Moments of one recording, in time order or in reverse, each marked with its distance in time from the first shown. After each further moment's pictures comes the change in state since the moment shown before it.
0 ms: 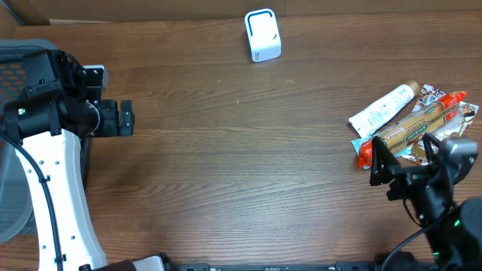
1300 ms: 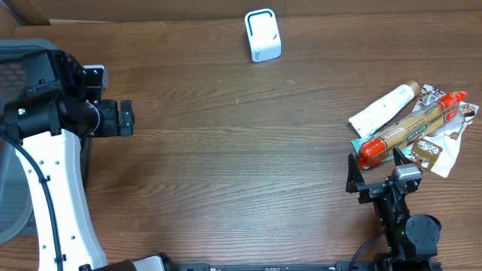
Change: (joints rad) left arm 0.000 0.000 0.000 0.000 -0.001 0.000; right arm 0.007 -0.348 -0.693 0.469 0.000 -0.134
